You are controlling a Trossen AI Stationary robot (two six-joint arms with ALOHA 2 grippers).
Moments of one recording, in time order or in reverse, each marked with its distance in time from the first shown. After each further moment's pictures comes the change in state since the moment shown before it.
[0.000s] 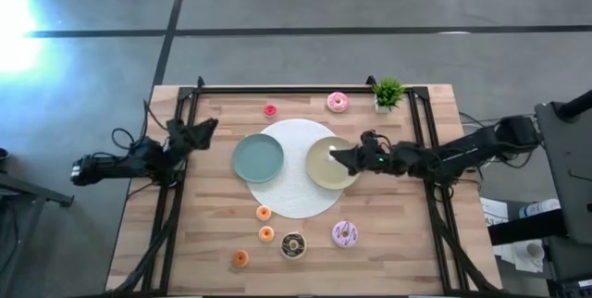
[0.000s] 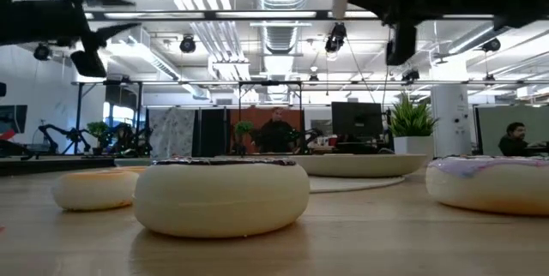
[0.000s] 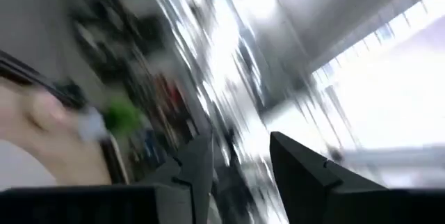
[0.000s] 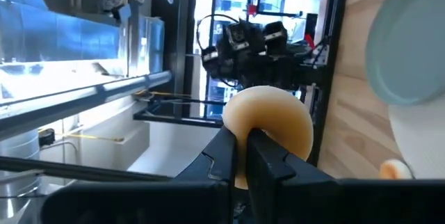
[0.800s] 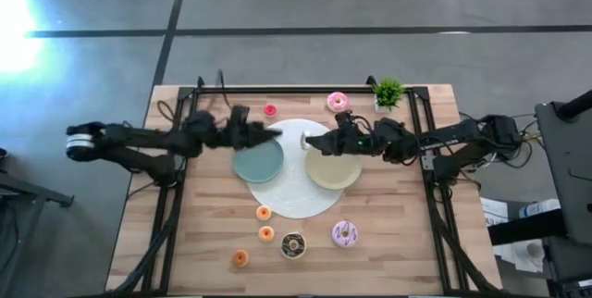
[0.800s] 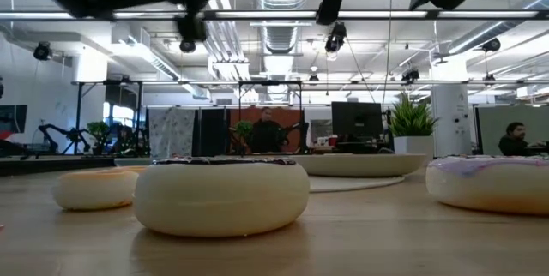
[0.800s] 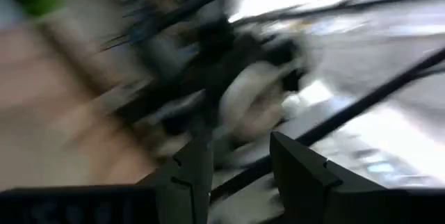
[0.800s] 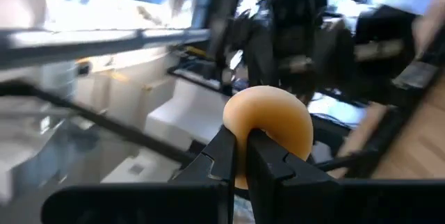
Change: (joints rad) left arm 0.163 1.093 0.560 0.473 0.767 0.063; right arm -0.161 0.196 0.342 0.041 -0.359 -0.202
